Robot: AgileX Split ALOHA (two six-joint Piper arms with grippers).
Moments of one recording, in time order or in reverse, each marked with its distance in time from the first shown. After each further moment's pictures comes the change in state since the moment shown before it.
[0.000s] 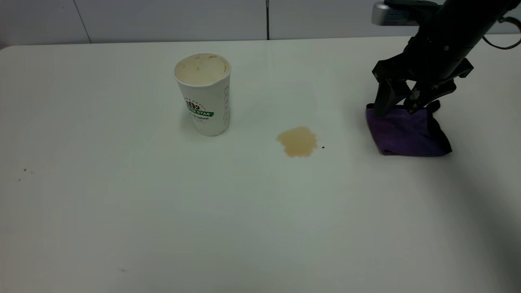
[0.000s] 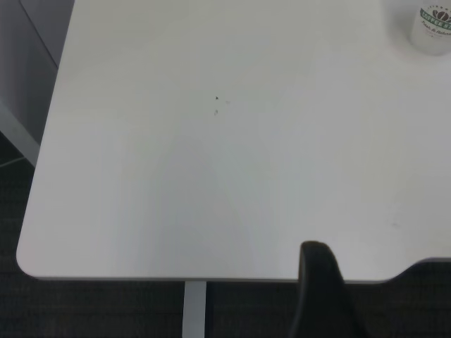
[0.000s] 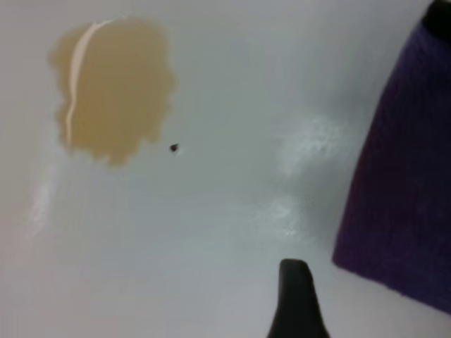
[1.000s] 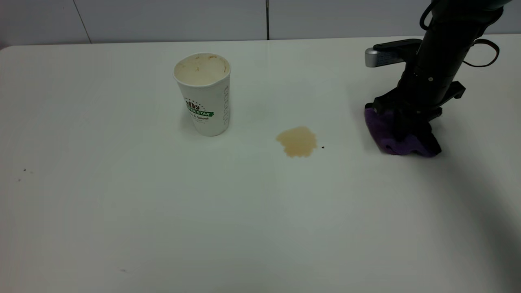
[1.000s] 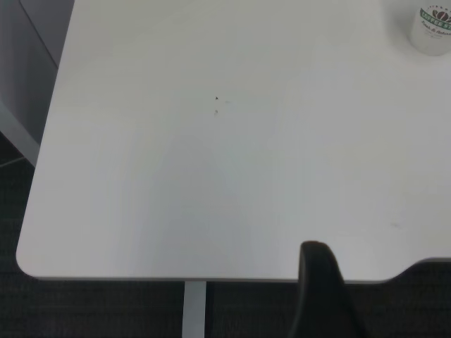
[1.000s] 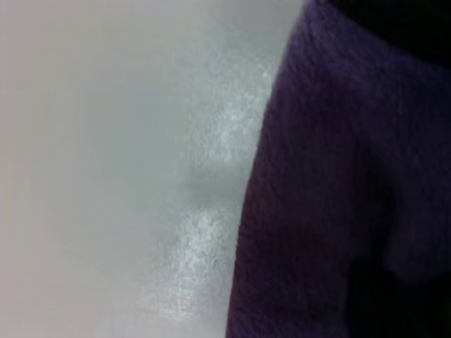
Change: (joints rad) left arm 0.000 0.000 0.000 0.000 0.000 0.000; right arm 0.011 0.241 -0.239 -0.254 0.078 0.184
